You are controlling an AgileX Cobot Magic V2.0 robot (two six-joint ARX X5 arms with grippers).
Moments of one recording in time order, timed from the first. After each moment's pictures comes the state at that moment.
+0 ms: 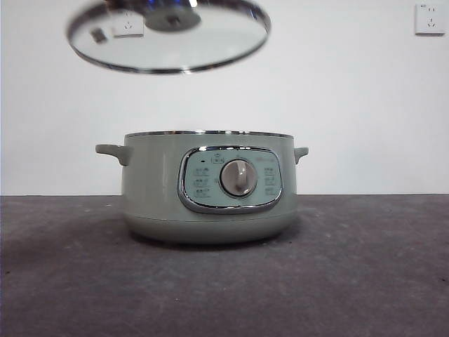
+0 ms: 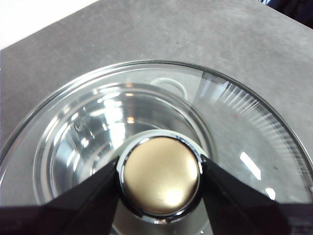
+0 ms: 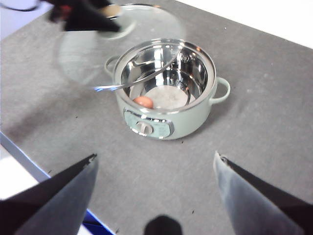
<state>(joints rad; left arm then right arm) -0.45 1.53 1.63 -0.74 0.31 0.16 0.53 0.95 1.71 -1.35 -0.13 -0.07</state>
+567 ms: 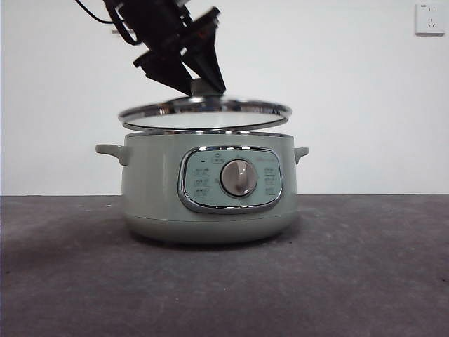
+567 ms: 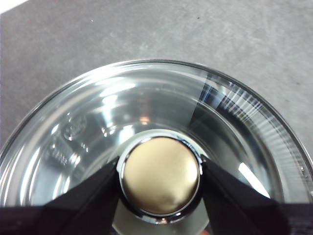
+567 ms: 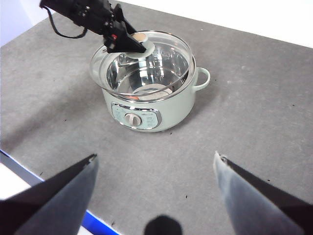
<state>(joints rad) -0.48 1.78 1.63 -0.55 0.24 0.16 0.53 0.75 1.58 -1.35 -0.05 0.00</state>
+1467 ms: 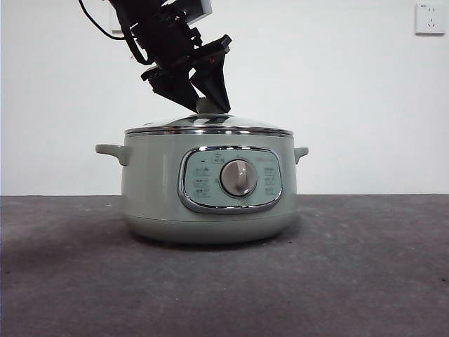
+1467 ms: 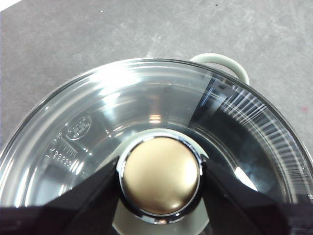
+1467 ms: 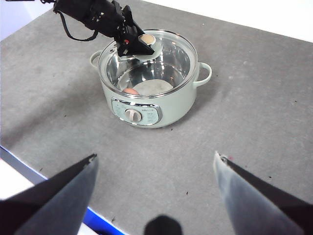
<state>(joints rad) -0.50 1.83 1.63 -0.51 0.17 0.16 0.53 0.75 1.56 -1.35 -0.05 0.00</state>
